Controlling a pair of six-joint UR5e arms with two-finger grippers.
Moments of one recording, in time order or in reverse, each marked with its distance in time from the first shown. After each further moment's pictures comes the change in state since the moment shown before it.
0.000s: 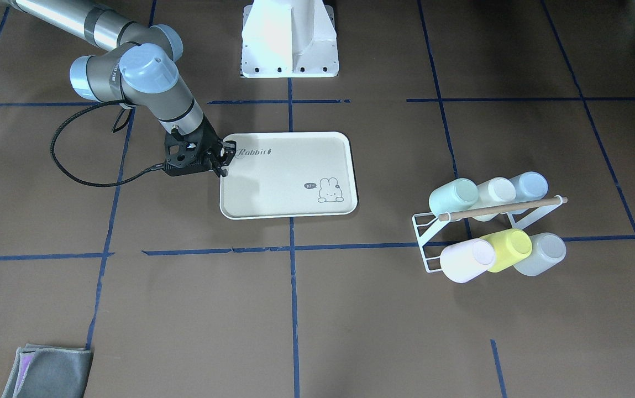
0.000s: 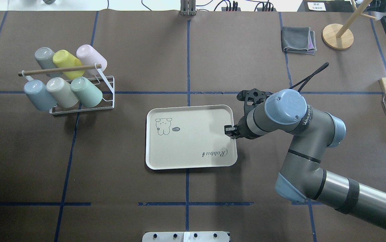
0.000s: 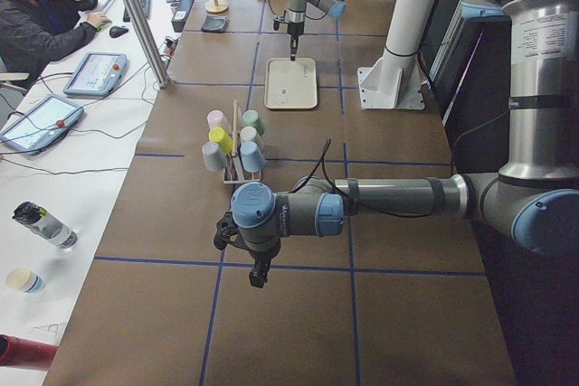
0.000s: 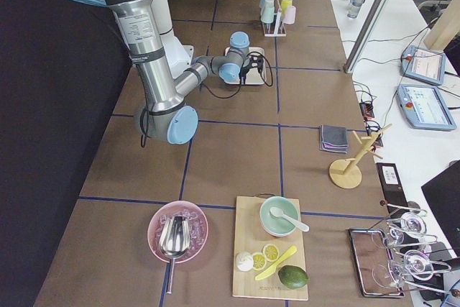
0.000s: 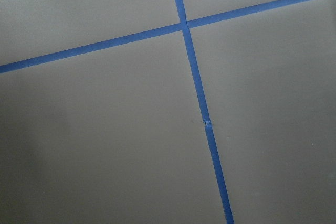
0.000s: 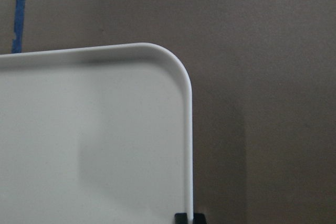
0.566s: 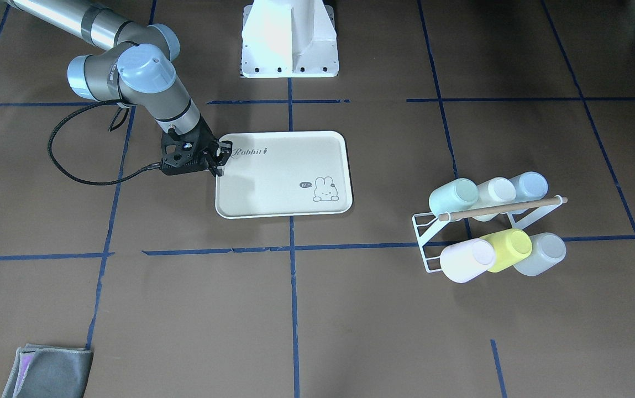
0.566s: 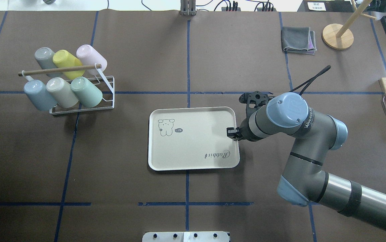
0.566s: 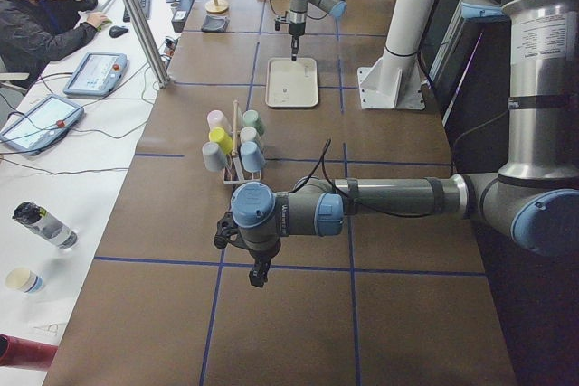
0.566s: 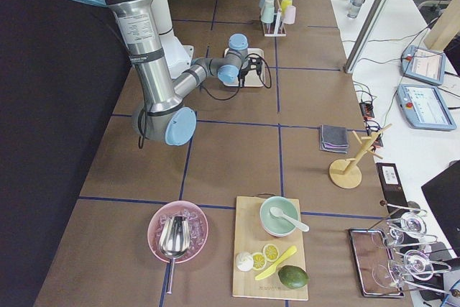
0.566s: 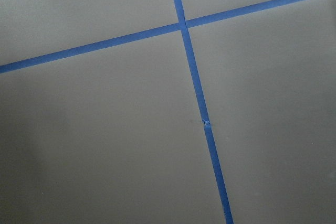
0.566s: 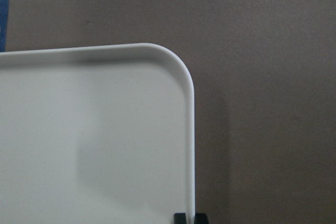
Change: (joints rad) left arm 0.002 0.000 0.000 -0.002 0.000 0.000; right arm -0.010 -0.013 0.003 0.000 -0.011 0.003
